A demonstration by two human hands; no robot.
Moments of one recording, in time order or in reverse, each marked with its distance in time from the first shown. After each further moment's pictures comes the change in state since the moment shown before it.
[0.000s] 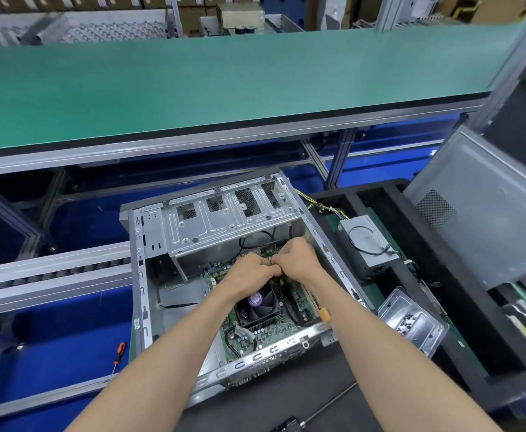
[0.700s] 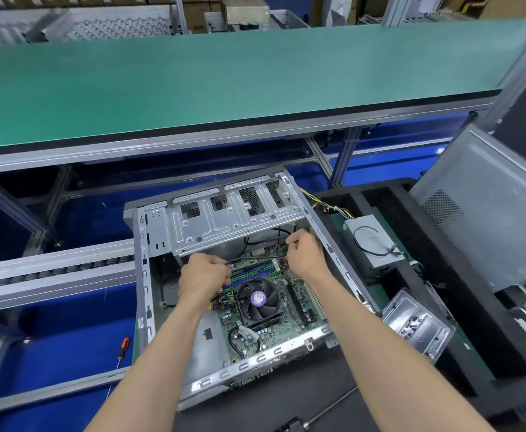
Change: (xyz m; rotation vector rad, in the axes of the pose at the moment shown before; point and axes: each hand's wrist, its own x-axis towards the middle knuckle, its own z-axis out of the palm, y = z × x) left_hand -0.022 -0.050 -0.035 -0.302 0.435 -0.356; right_hand 0.002 0.000 0.000 0.076 0.136 -0.002
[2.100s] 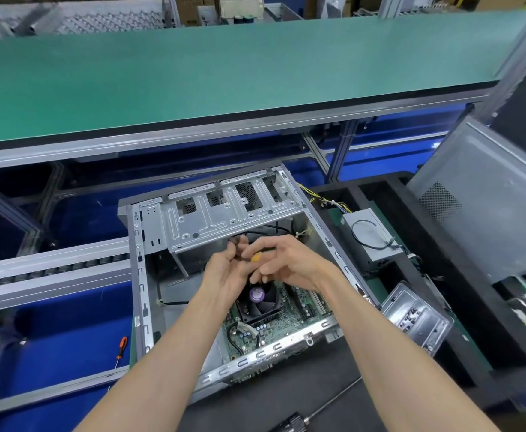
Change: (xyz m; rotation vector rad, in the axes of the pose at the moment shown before) left_hand -0.020 0.033 0.034 -1.566 -0.457 -0.388; right_hand -0.026 -0.011 -0.013 0.739 -0.842 -0.100
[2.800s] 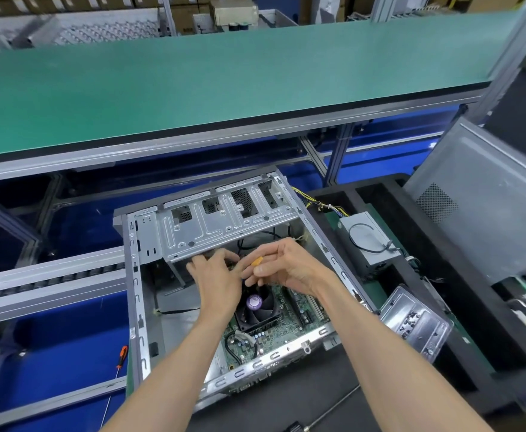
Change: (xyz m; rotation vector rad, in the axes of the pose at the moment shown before) left_hand -0.005 -0.004 -0.020 1.778 0.399 0.857; right_hand 0.000 0.000 -0.003 0.001 0.004 -0.106
